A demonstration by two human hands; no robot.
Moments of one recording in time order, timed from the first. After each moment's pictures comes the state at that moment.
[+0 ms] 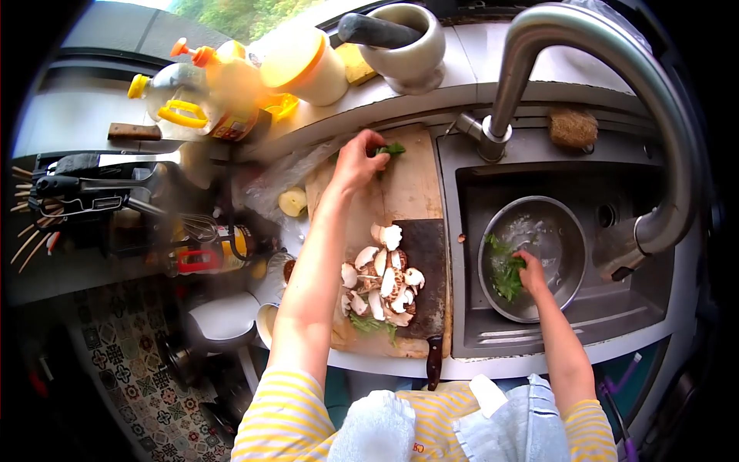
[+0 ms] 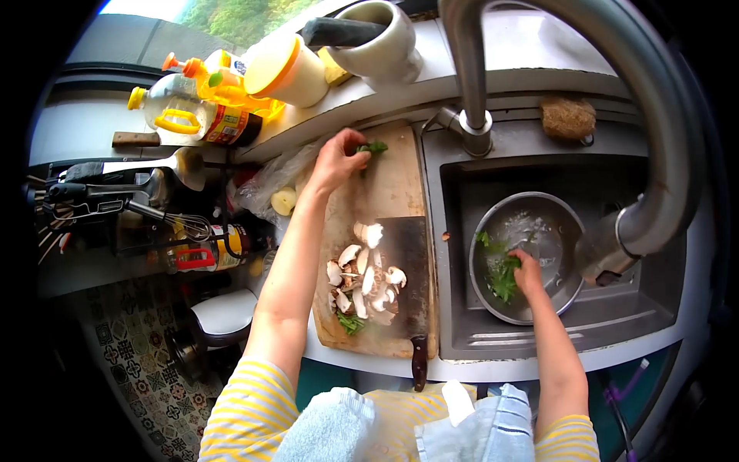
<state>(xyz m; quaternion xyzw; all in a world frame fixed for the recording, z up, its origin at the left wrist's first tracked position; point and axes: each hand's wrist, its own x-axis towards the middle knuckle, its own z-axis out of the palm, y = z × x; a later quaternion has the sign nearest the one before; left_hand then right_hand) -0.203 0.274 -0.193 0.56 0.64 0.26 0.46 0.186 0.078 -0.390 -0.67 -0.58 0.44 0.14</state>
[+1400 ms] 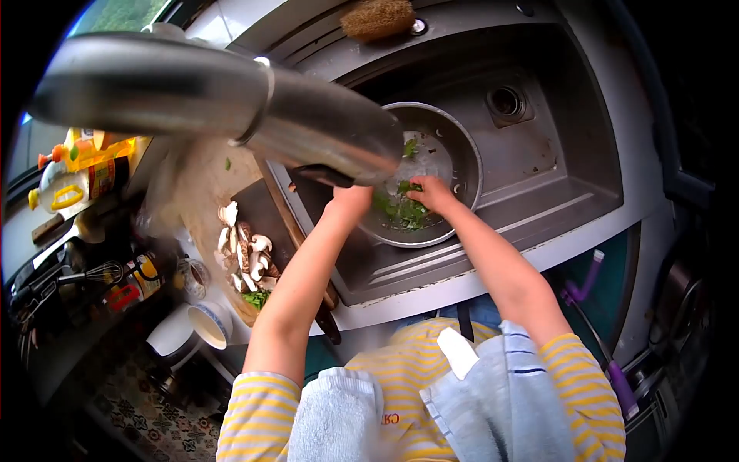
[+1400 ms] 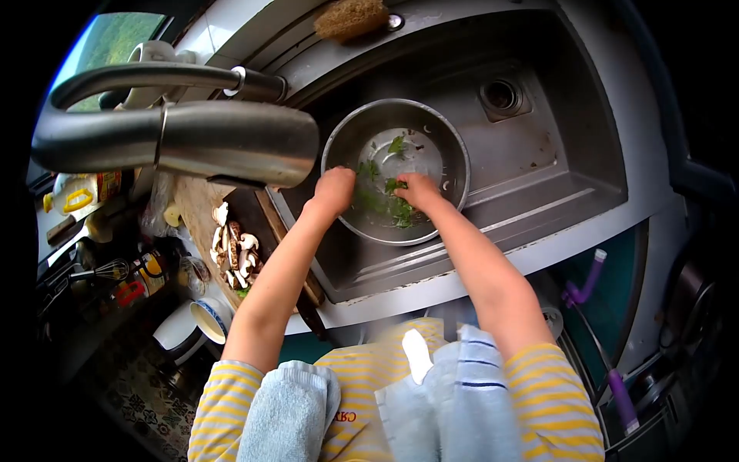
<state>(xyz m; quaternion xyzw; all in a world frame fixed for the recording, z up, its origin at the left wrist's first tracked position) 0.043 0.125 -0.306 0.86 0.46 -0.08 0.19 0.228 0.063 -0.411 -0.63 -0.56 0.53 0.11</state>
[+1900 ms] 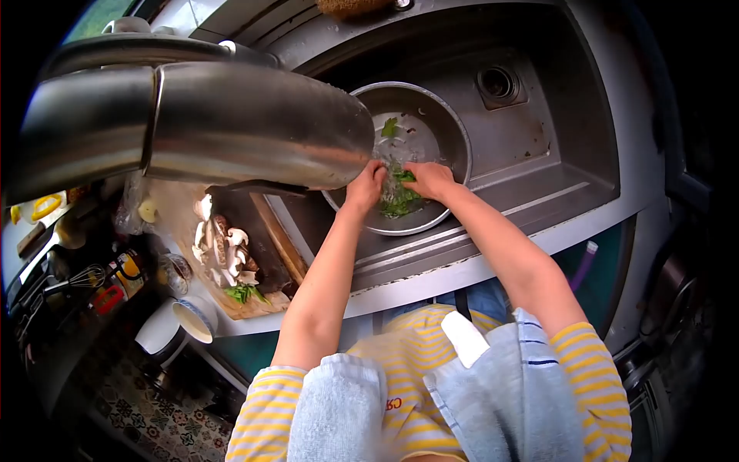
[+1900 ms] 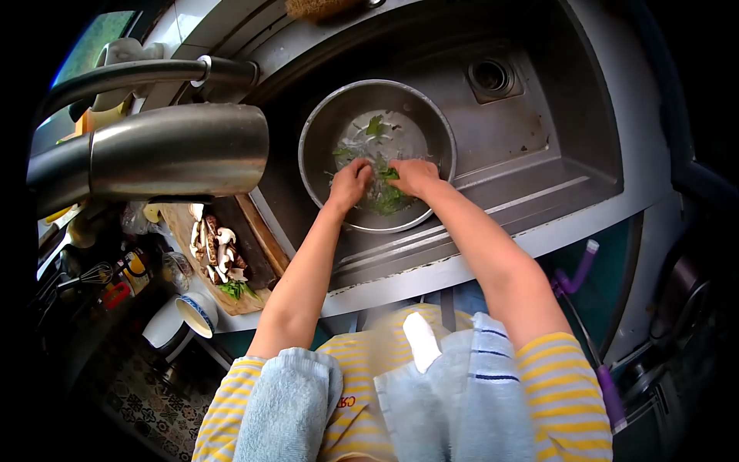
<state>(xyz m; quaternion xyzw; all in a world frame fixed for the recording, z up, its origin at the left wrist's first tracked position) 0.079 0.085 -0.365 0.53 0.66 0.05 0.52 0.250 0.082 -0.353 -0.58 -0.62 0.52 -0.10</state>
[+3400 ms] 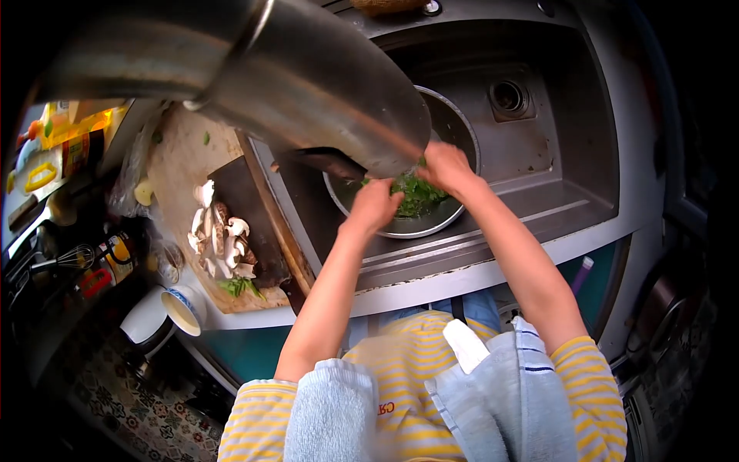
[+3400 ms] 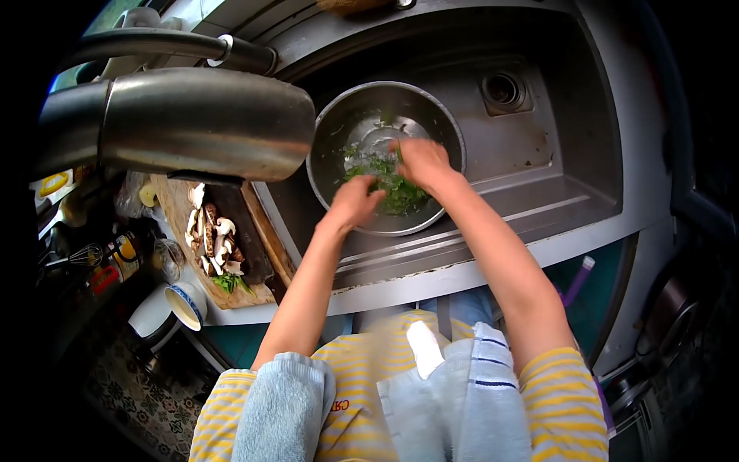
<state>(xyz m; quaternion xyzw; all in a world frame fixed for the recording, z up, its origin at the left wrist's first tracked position) 0.082 0.072 -0.310 0.67 0.59 -0.02 0.45 0.255 0.113 -0.306 -0.59 -0.71 0.38 -0.01</state>
